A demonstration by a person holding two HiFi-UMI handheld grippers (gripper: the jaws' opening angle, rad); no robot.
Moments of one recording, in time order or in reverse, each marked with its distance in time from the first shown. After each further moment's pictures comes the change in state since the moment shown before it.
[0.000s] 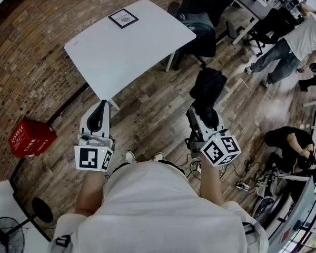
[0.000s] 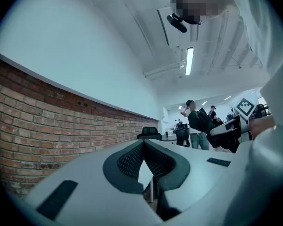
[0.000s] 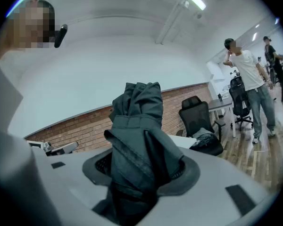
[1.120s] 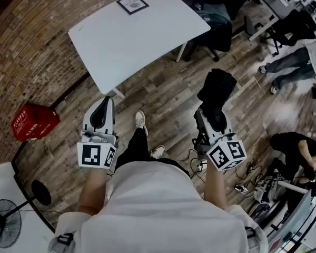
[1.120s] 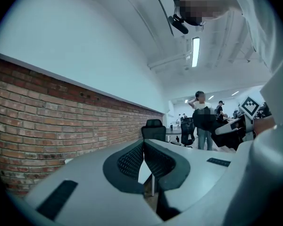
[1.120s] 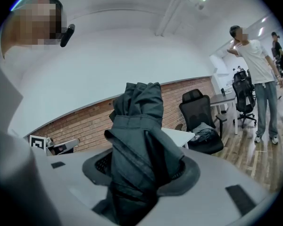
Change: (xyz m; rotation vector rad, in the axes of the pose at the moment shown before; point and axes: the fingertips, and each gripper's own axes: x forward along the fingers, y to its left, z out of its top) left arm 0.032 -0.012 -0.040 -0.025 0.083 0.078; right arm 0.019 -0.051 -0.020 -0.018 0.079 0.035
